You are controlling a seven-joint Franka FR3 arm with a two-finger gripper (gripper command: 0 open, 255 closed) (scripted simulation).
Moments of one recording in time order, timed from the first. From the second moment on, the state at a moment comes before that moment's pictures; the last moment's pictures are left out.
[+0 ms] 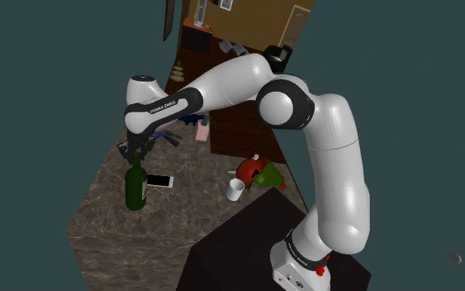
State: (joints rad) arm 0.24 0.71 0.14 -1.61 -0.04 2.33 0.32
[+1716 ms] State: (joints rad) arm 0.22 0.55 0.15 -1.57 -0.02 2.12 0.32
